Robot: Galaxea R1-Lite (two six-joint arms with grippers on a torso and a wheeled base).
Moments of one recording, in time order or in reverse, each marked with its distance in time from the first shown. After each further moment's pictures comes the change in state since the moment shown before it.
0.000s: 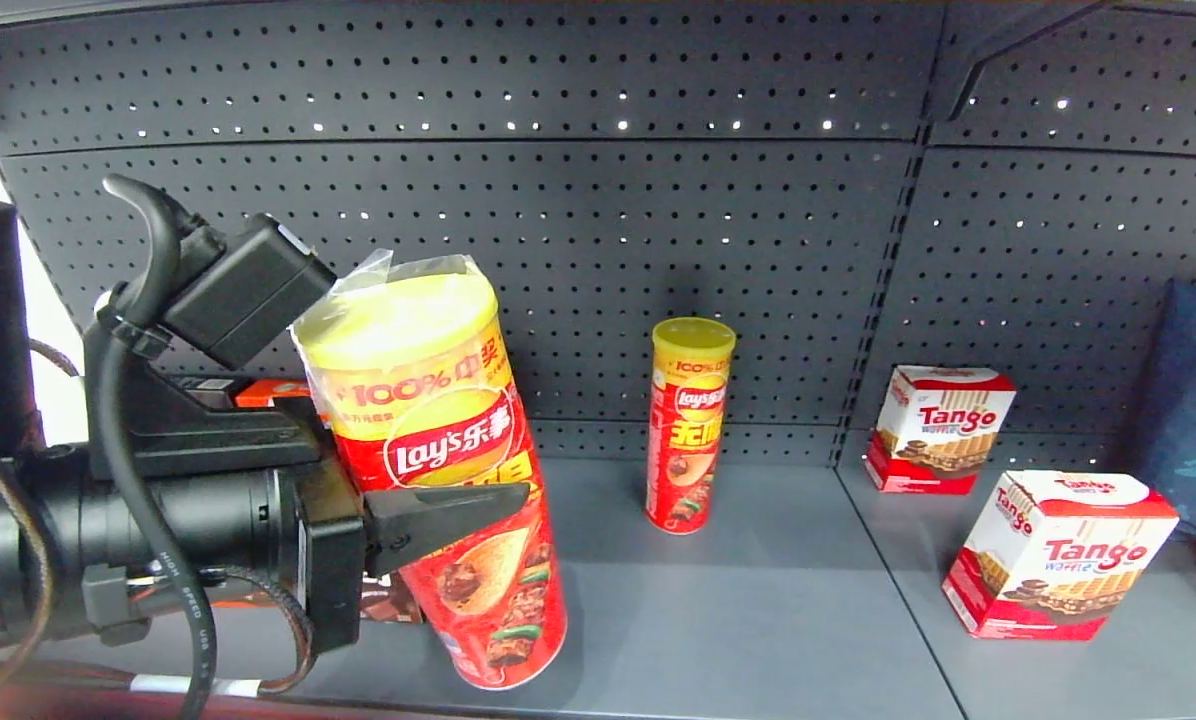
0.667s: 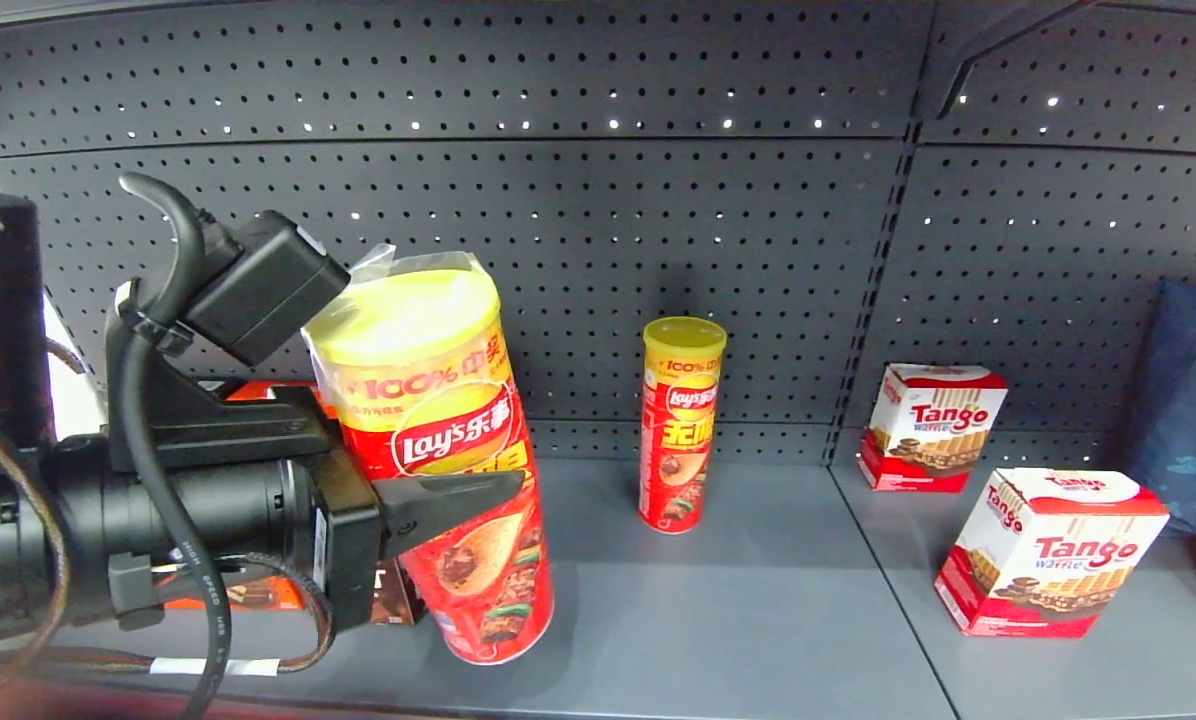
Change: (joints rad) left arm 0.002 0.013 -0.010 0.002 0.066 0.040; right arm 0.002 0.087 -0.151 0.009 0.012 0.065
